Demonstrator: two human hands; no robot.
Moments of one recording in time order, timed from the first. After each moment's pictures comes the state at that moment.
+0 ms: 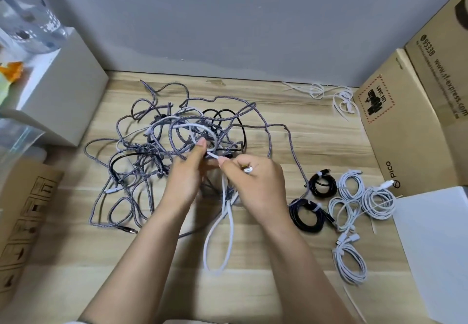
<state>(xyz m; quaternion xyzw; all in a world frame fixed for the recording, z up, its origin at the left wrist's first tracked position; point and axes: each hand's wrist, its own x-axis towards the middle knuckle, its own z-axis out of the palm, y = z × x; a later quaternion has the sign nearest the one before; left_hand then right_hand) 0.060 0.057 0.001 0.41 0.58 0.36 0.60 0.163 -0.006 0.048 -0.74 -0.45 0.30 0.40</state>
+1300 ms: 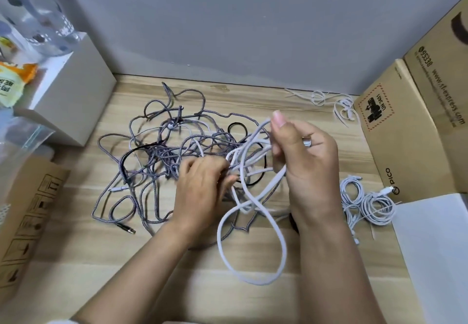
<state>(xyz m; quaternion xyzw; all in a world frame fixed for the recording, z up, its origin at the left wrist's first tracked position) 0.055 0.029 -0.003 0.83 0.41 0.37 0.10 0.184 -0.016 0.118 -0.54 -0.37 0.39 0.64</state>
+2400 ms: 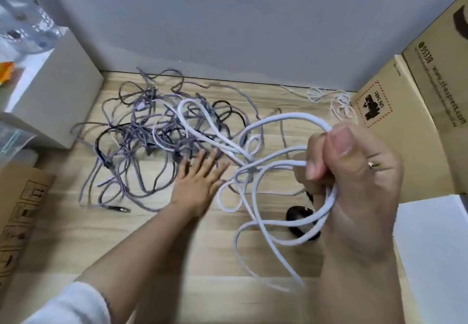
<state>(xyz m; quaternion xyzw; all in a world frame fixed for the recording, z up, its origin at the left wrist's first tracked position) 0.055 0.070 -0.087 0.89 0.43 -0.08 0.08 0.199 -0.037 0.137 -0.45 -0.44 0.37 0.69</state>
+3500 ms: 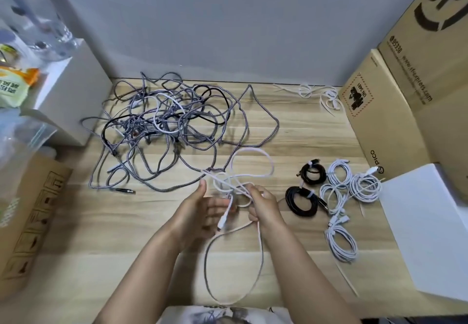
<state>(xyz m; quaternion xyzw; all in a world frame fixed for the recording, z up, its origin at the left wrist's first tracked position) 0.029 -0.008 -0.031 0.30 0.49 0.05 0.81 0.177 -0.054 -0.060 -0.66 -0.07 0.55 0.51</state>
